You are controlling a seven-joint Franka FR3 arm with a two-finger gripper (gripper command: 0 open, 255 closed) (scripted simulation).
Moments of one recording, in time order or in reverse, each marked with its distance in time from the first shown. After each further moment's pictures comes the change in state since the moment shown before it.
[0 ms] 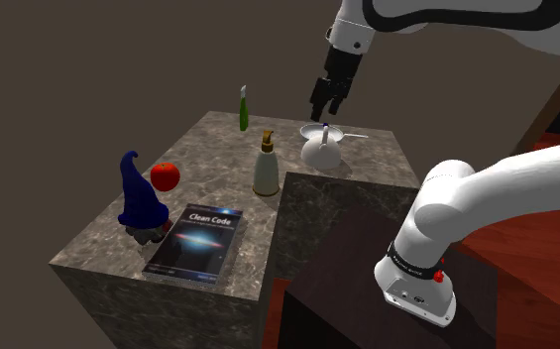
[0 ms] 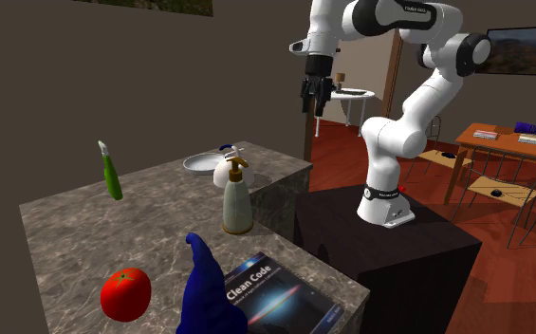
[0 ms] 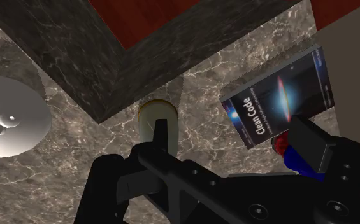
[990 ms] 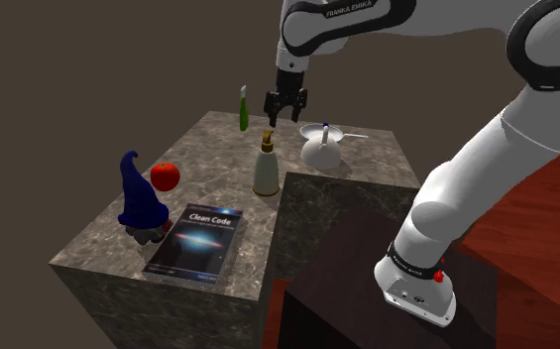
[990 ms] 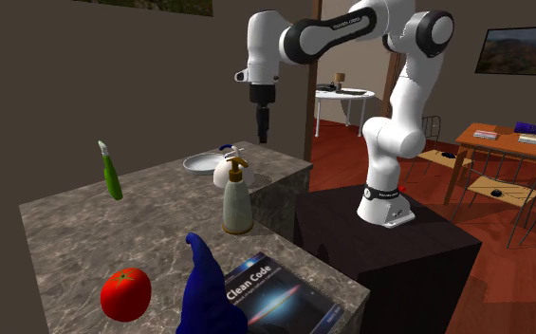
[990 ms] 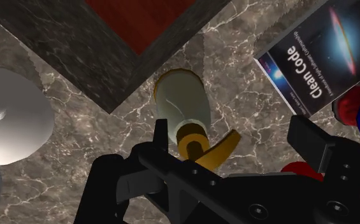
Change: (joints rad) arm -0.060 0.541 0.009 0.245 -0.019 0.195 0.118
